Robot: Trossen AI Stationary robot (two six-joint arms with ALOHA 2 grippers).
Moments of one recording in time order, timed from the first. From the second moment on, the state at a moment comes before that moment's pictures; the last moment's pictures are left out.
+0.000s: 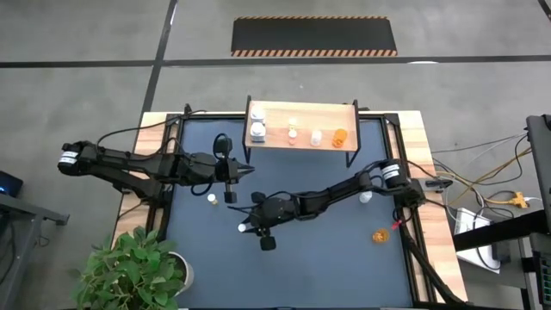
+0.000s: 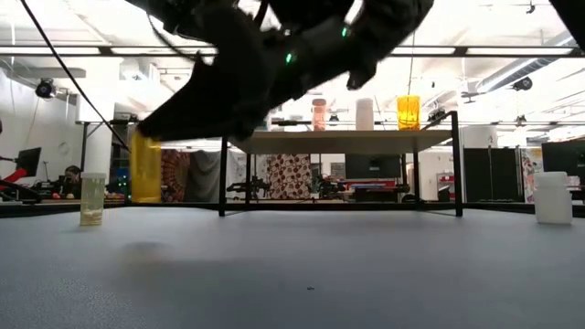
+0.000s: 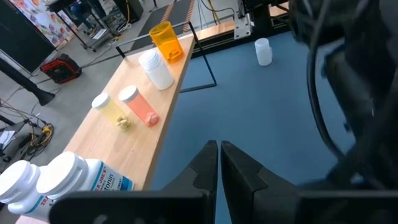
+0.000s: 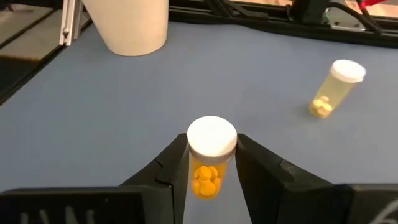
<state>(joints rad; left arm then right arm) -0.09 1.06 0.86 -0.19 -0.37 0.24 0.18 2.16 1.41 0.30 -0.05 -0.04</state>
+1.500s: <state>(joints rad) -0.09 1.06 0.82 0.00 -0.37 0.33 -0.37 1.48 1.37 -0.26 0.13 0.00</state>
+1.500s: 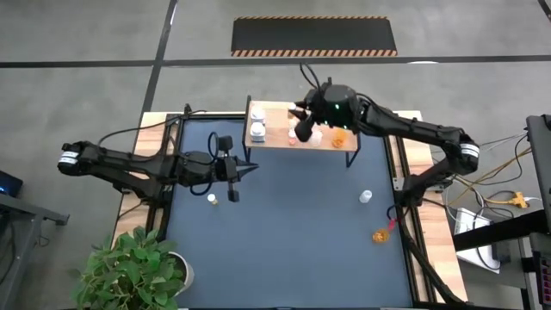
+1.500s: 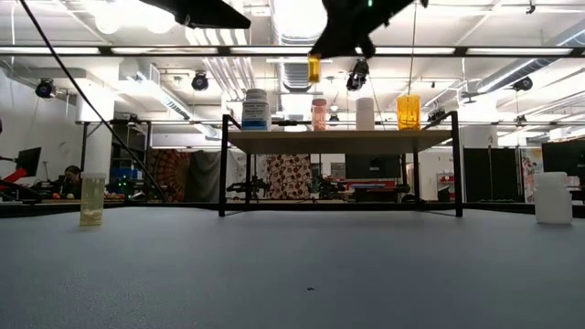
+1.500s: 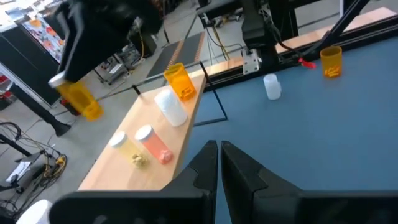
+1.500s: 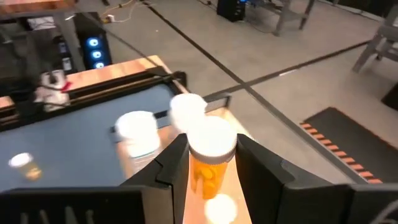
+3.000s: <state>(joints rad) -0.09 1.05 0.73 0.19 -0.40 0.54 -0.78 1.73 1.37 -0.19 -0.70 -0.45</state>
